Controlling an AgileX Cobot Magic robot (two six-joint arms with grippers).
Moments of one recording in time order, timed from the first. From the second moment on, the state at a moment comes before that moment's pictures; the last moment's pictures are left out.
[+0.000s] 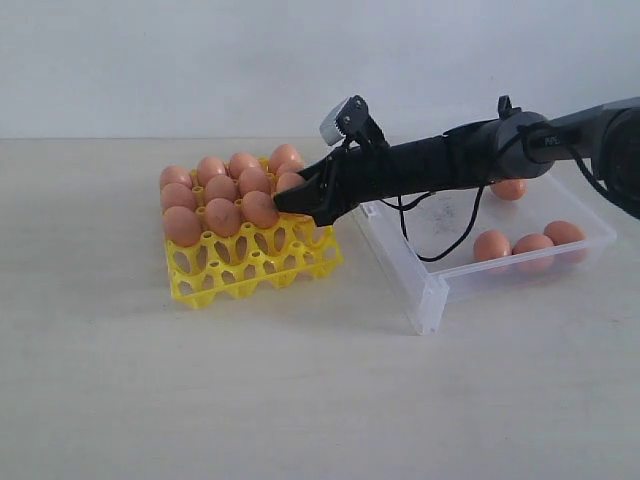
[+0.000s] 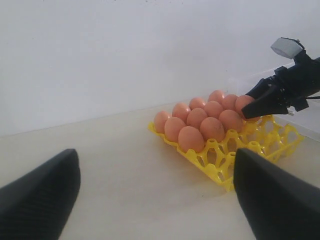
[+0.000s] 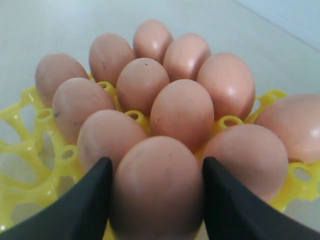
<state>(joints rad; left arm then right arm) -0.11 0.00 0.00 -0.39 0.18 0.50 0.31 2.47 -1.74 1.59 0.91 -2.01</state>
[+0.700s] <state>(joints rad) -0.11 0.00 0.00 -0.39 0.18 0.50 0.30 2.48 -1.76 1.52 0.89 -1.88</state>
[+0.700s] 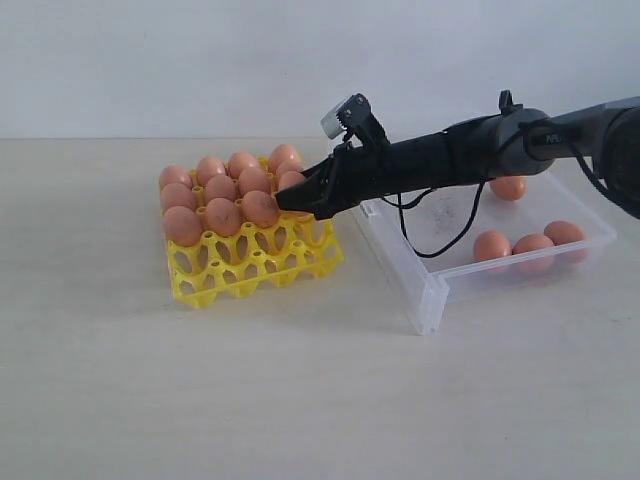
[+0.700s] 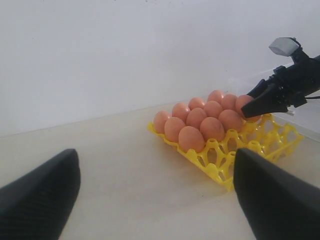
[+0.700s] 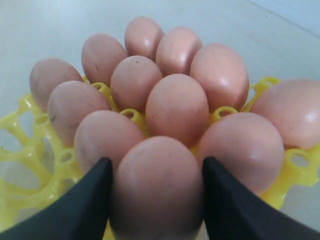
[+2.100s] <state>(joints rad) -0.11 0.00 0.00 -0.39 0.18 0.50 0.09 2.14 -1.74 0.33 0.70 -0.56</state>
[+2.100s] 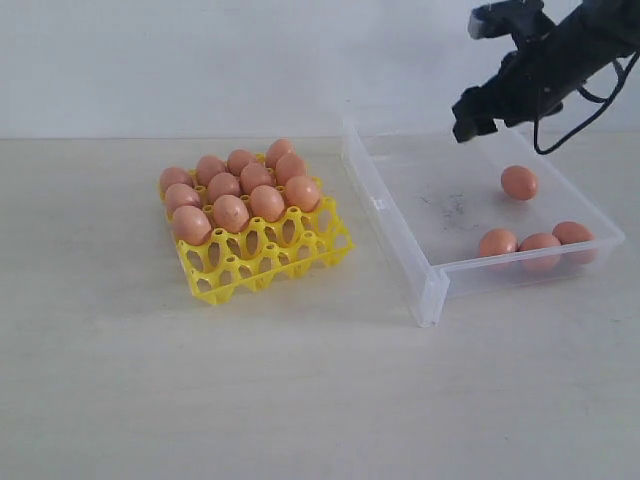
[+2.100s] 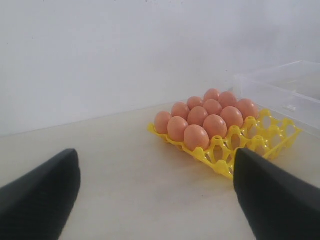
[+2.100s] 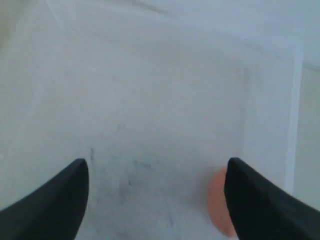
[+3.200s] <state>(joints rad) -0.11 0.00 0.00 -0.39 0.18 0.50 0.09 2.38 -1.95 -0.02 0.80 -0.18</state>
